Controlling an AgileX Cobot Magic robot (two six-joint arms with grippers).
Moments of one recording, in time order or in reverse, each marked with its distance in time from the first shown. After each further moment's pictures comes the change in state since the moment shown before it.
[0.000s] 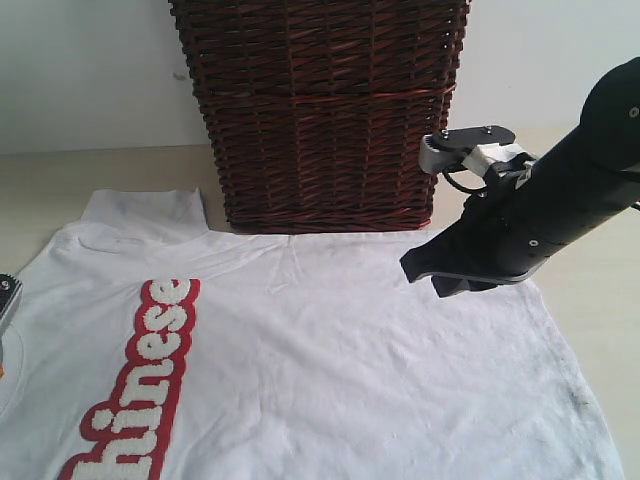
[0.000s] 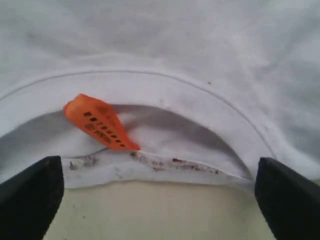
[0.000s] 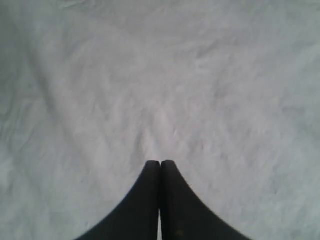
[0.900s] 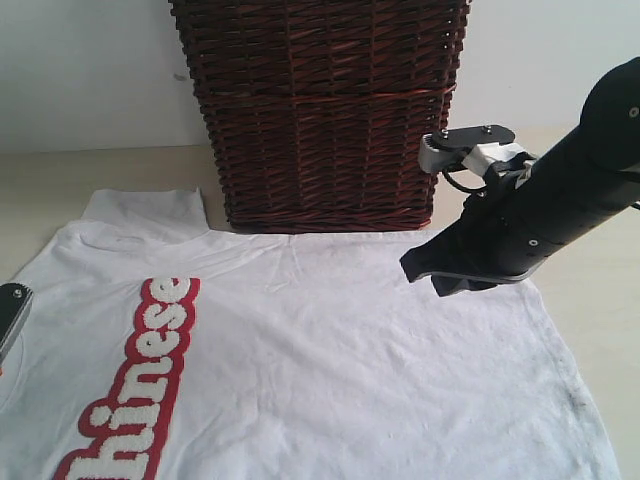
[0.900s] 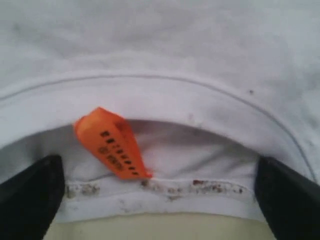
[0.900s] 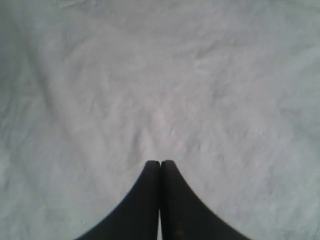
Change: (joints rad) left arm 0.026 0.129 -0.031 0.028 -0.094 -0.018; right arm 0.000 0.000 0.000 0.000 -0.006 -0.004
